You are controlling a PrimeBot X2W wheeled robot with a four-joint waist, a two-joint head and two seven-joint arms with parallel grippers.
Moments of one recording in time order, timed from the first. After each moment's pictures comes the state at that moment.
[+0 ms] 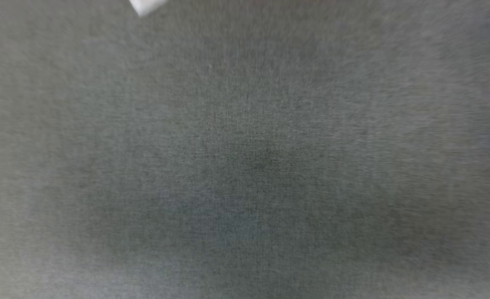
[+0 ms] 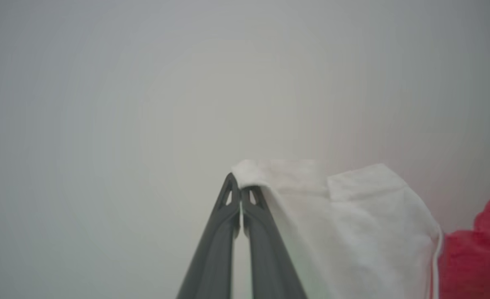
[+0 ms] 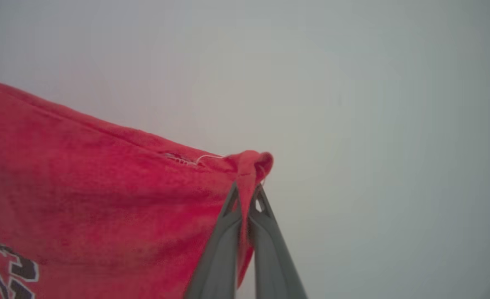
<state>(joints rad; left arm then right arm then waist) -2.19 0.52 -1.04 0.85 -0.72 0.03 -0.26 -1.85 -0.42 0.48 0.99 0.34 0.13 -0.26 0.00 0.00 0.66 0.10</state>
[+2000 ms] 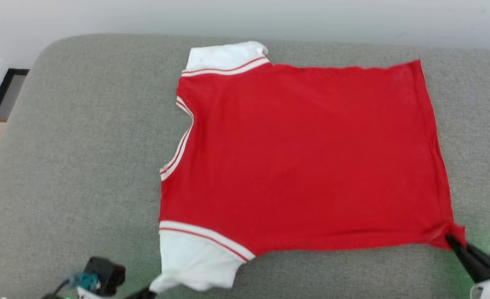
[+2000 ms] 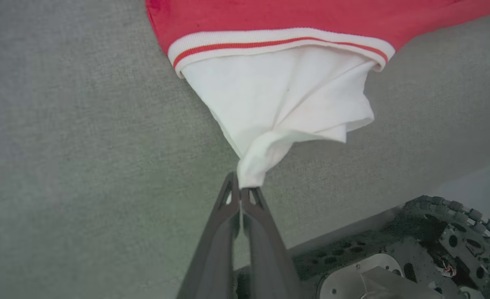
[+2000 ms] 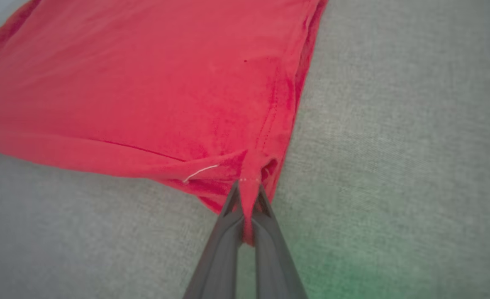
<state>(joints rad) -0.46 1.07 -1.24 -0.25 -1.17 0.36 -0.01 -0.05 -0.69 0.33 0.14 0.74 0.13 0.04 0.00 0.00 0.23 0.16</state>
